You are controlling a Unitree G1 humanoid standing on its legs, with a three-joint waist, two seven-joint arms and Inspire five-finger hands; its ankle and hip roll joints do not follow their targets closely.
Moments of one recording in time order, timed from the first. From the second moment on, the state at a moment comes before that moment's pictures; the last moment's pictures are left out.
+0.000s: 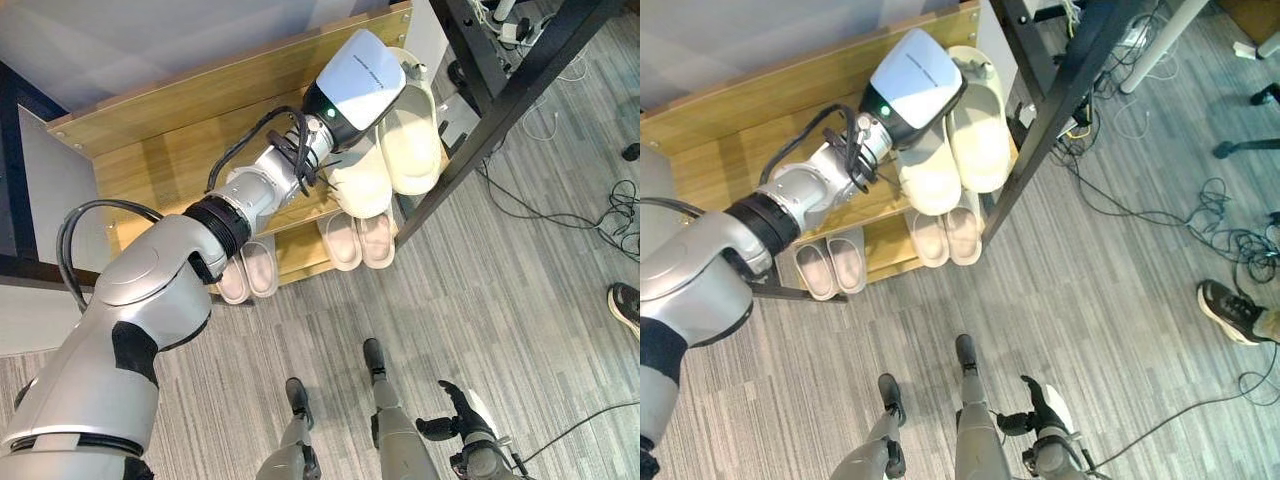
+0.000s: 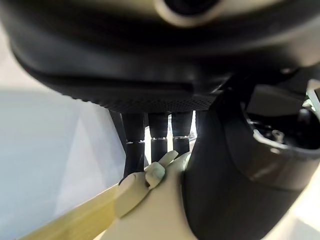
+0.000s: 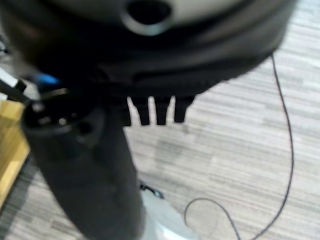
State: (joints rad) left arm -1.51 0.43 -1.18 0.94 0.74 -0.02 0.58; right arm -0.09 -0.37 0.41 1.09 -0.02 -0.21 -0.36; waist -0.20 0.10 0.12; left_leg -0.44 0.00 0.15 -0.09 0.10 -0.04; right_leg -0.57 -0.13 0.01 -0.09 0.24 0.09
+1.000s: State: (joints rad) left arm -1.58 0.46 -1.21 0.98 0.66 -0.03 0.51; right arm -0.12 -0.37 0.42 1.09 -0.02 -0.20 -0.33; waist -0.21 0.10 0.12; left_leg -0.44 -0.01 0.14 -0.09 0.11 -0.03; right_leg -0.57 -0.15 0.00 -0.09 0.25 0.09
